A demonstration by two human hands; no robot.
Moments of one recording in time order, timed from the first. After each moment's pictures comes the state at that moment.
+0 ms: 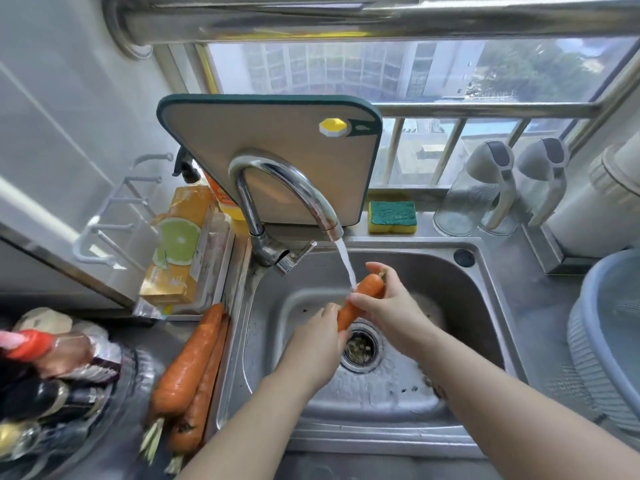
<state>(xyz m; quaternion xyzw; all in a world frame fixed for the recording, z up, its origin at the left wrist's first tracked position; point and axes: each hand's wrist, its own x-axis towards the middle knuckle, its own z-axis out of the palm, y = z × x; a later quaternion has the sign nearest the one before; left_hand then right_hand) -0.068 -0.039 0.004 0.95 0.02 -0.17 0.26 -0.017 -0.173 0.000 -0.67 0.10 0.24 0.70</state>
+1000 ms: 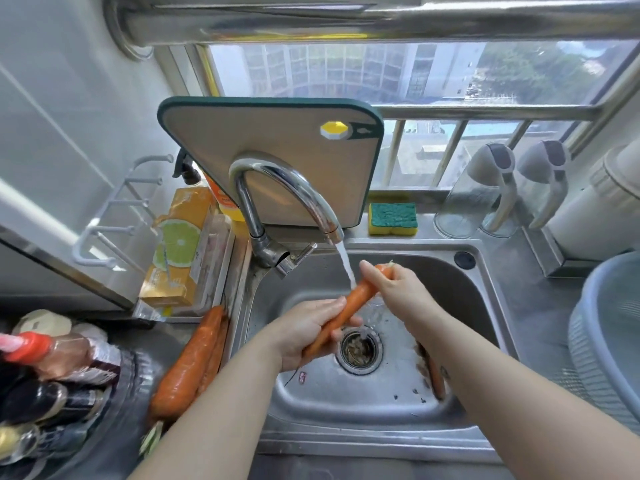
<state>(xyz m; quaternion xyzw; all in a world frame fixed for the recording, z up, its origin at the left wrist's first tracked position) -0.045 -0.019 0.021 0.54 0.21 -0.35 0.74 0.009 -0.177 0.013 -0.82 0.10 0.17 0.53</state>
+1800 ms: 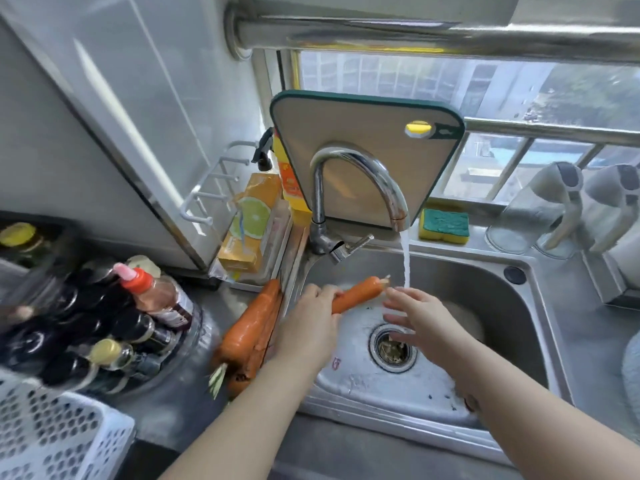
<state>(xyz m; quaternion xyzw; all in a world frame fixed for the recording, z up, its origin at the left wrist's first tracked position) -0.110 0.016 0.033 0.95 0.12 -0.04 0.27 -0.043 -0.147 0.011 -0.70 0.14 0.30 0.63</state>
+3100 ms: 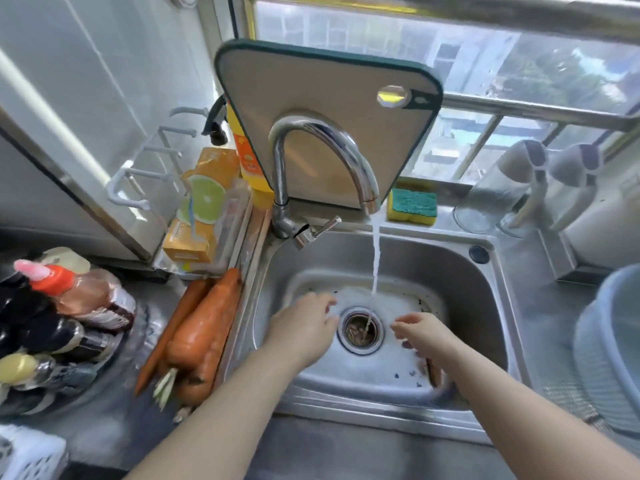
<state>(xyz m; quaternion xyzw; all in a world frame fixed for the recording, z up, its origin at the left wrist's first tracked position) -0.090 -0.002 0.002 0.94 0.06 -0.18 0.28 -0.039 -0.206 -0.042 -0.86 0.13 0.34 0.36</state>
